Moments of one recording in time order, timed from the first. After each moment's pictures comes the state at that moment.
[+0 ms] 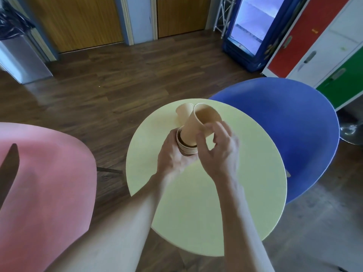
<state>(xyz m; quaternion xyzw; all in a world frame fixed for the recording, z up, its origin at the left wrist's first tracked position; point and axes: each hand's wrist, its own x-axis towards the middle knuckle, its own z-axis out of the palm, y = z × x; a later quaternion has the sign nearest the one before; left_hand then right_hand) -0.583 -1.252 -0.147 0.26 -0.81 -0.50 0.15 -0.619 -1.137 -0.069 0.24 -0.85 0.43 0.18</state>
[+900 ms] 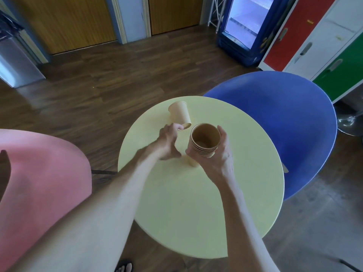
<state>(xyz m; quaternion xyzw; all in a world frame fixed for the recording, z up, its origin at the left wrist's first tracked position) -0.634 -1.292 -0.148 0.16 -0.92 -0.35 -0.13 -0.639 -1.106 -0.121 0.09 -0.86 0.49 -0.08</state>
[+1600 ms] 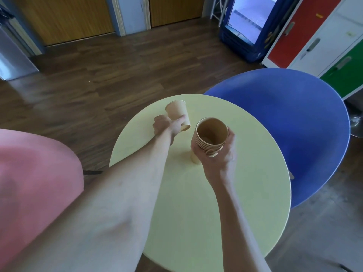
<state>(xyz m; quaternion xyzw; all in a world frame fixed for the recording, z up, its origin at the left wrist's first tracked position) -0.718 -1.293 -0.165 0.50 -0.69 -0.53 0.00 -0.667 -1.121 -0.149 0.05 -0.84 0.53 0.01</state>
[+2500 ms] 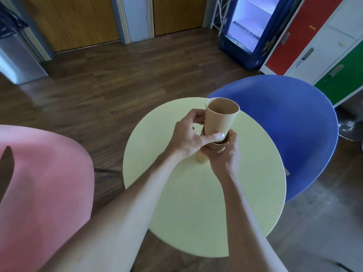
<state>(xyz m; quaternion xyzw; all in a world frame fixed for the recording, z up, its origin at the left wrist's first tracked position) -0.627 -1.248 -0.092 0.13 -0.78 -0.59 0.12 -0.651 -1.116 -0.132 0.03 -0.84 0.54 -0.02</state>
